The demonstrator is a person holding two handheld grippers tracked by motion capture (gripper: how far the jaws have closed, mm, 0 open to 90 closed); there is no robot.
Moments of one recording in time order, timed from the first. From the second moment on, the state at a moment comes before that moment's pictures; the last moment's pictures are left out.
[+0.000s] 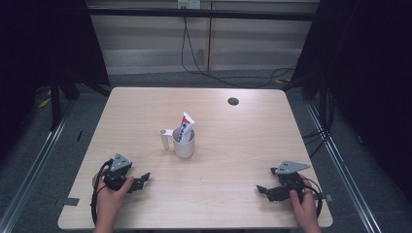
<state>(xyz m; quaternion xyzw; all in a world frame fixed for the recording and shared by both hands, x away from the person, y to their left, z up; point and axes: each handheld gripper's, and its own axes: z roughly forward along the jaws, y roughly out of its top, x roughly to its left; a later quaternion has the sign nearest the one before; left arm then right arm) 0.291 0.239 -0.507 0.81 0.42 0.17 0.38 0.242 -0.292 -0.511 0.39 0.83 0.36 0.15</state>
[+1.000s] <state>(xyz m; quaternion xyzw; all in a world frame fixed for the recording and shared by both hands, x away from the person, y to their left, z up) 0.293 0.236 -0.509 0.82 0.43 0.17 0.35 0.242 -0.292 -0.511 0.39 0.83 0.36 0.15</state>
